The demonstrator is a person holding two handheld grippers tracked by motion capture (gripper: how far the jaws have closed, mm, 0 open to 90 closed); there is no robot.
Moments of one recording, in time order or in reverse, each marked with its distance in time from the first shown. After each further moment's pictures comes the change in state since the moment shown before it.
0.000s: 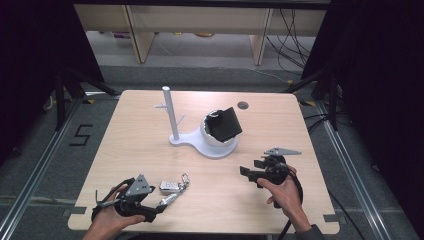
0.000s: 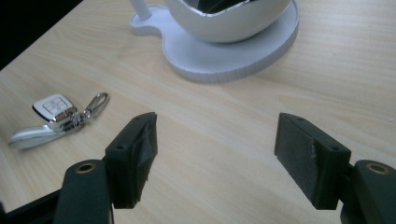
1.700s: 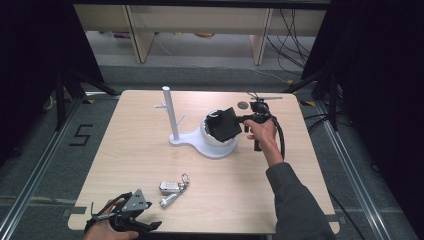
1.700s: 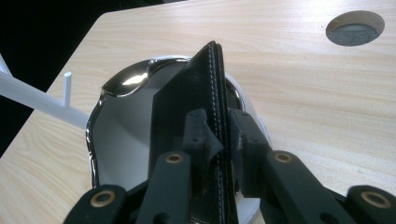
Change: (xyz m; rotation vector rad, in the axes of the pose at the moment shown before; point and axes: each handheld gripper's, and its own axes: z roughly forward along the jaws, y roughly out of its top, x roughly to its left) left arm -0.017 -0.032 -0.006 0.077 -0.075 0.028; right arm -0.047 0.142 0.082 0.023 -0.025 0.217
